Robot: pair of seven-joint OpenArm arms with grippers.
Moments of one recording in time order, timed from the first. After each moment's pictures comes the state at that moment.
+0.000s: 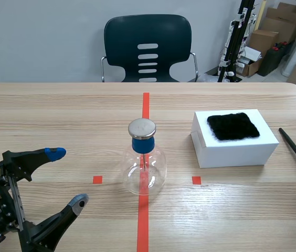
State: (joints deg) left arm -1.5 -36.5 45.4 49.4 -5.5 -25.1 -78.1; right arm 3.3 42.3 -6.0 59.5 38.0 15.9 -49.7
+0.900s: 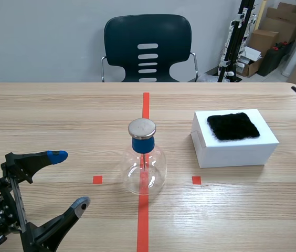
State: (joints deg) left arm -1.4 -36.5 45.4 49.4 -5.4 -25.1 -75.7; right arm -17.1 50.9 17.2 91.5 41.4 15.9 -53.3
